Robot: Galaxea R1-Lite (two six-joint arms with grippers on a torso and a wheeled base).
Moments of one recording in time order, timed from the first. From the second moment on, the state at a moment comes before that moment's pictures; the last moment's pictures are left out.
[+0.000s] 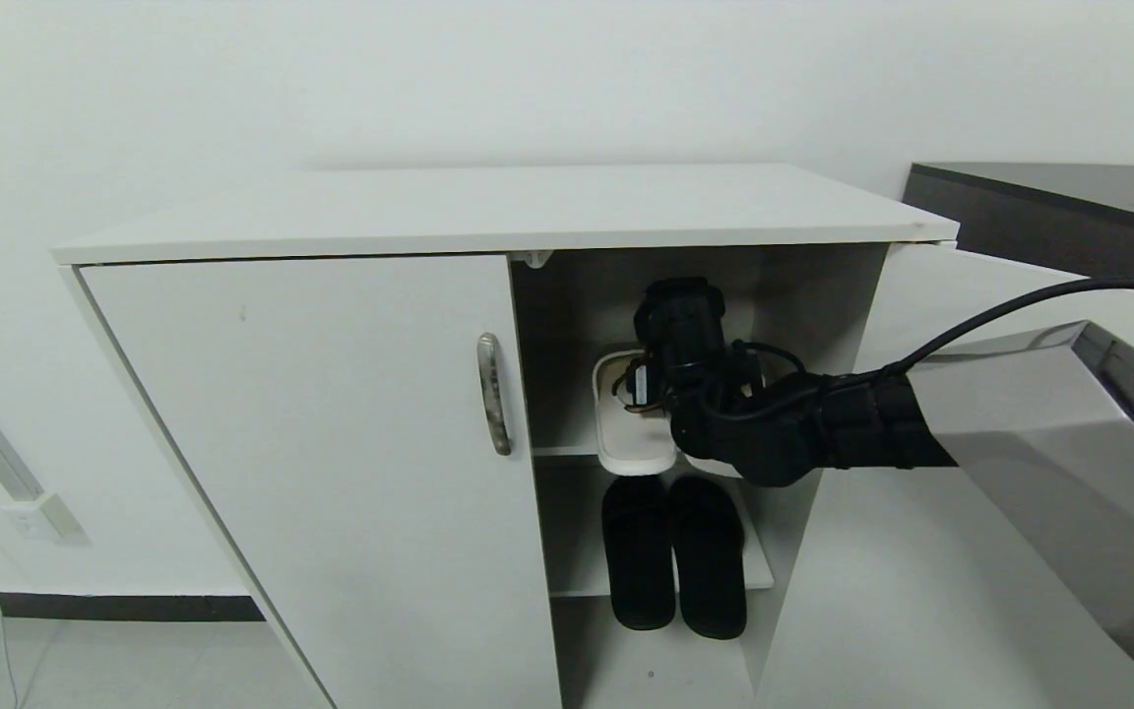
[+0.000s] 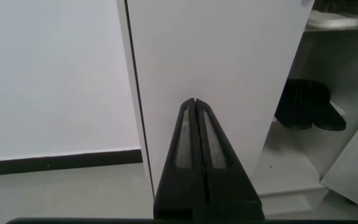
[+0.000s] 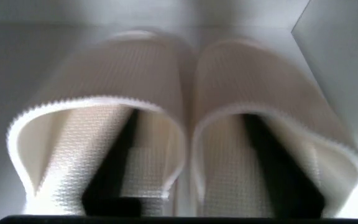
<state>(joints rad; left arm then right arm) 0.00 0.00 0.00 0.00 -0.03 0.01 0.70 2.29 -1.74 -0.25 -0.68 0.19</state>
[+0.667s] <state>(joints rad) 0.00 0.00 0.00 0.00 -0.03 0.01 0.80 2.05 -1.42 -0.26 -0.72 0.22</state>
